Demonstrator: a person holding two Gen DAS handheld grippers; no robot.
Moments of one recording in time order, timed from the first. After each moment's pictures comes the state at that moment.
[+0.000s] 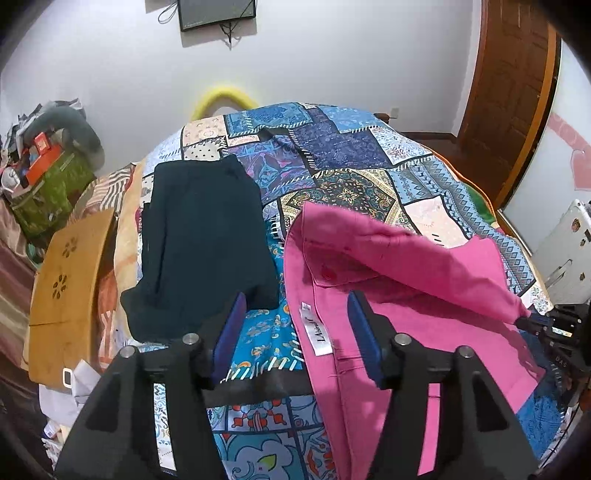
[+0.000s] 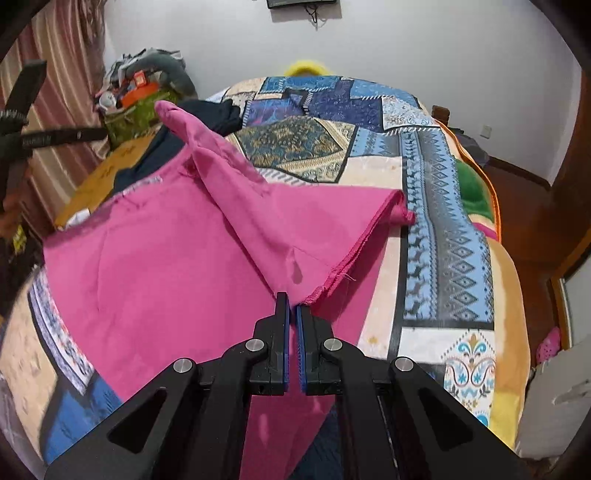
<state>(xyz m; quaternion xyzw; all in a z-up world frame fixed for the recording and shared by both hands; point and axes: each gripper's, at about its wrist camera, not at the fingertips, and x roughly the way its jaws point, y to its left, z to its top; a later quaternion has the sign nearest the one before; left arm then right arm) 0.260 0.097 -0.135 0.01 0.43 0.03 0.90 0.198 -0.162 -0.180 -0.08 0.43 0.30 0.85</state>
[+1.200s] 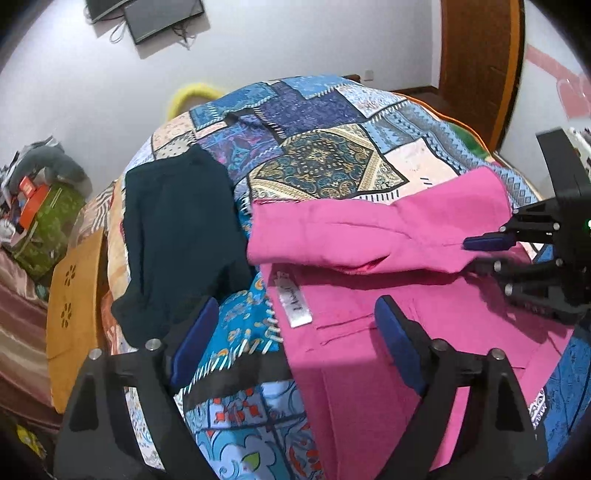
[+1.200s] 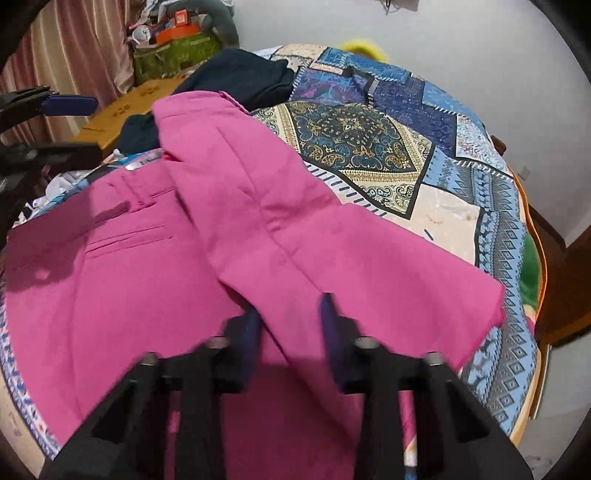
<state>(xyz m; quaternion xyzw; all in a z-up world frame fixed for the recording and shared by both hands) 0.261 0.054 -0.175 0.11 0.46 -0.01 0.88 0.226 -0.066 -0.190 -0.20 0.45 0.34 0.80</state>
